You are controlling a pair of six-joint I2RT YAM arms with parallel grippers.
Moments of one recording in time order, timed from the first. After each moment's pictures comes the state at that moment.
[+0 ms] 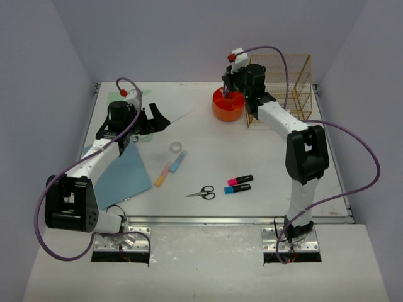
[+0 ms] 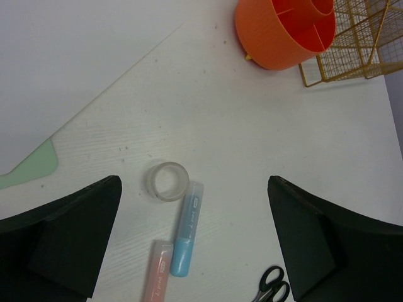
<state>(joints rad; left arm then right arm) -0.05 1.38 0.91 -0.03 0.40 -0.38 0.31 2.00 1.57 0.30 -0.15 -0.12</state>
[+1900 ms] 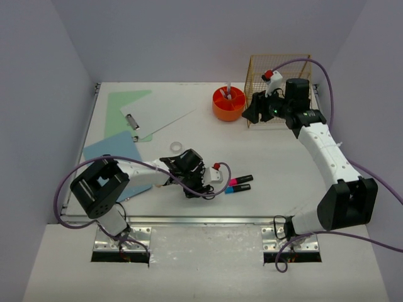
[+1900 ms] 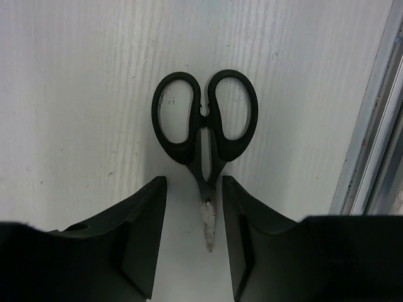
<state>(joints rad) -0.79 1.61 0.78 -0.24 0.37 0.48 0.14 1.43 1.24 -0.32 -0.52 -0.04</state>
